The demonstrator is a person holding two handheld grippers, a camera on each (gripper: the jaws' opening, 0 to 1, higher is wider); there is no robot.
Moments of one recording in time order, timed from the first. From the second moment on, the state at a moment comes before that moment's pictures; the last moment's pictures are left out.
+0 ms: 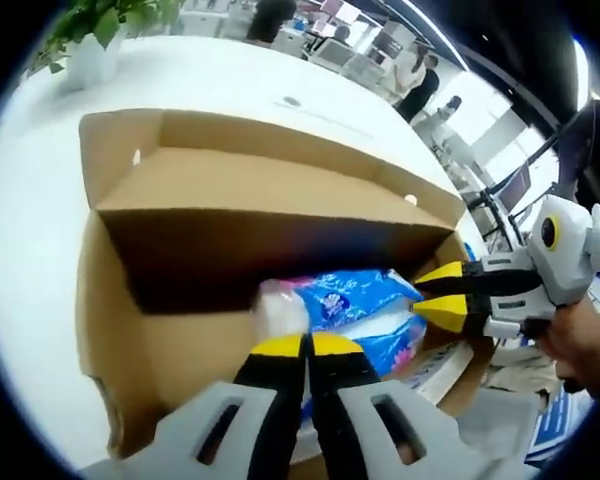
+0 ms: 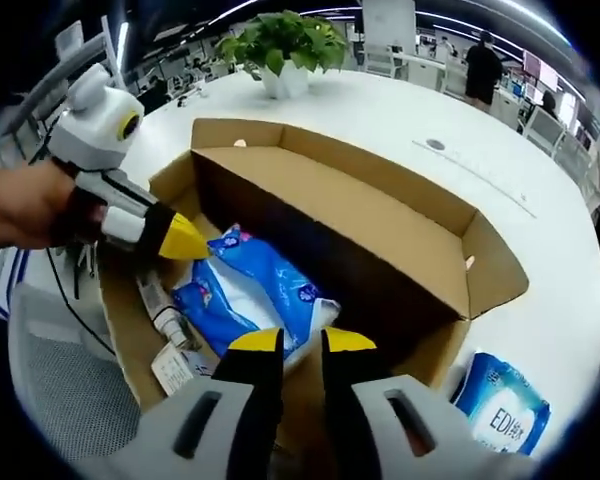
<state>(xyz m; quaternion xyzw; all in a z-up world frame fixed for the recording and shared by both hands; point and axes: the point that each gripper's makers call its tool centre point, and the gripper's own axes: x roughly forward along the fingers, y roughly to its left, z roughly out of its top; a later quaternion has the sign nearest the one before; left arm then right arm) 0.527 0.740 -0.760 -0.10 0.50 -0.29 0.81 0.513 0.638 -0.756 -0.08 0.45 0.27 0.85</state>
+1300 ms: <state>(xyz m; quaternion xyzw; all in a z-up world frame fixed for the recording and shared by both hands) 0.518 0.718 -0.681 -0.10 0.44 -0.36 0.82 0.501 0.615 -0.695 -0.08 0.41 0.27 0.87</state>
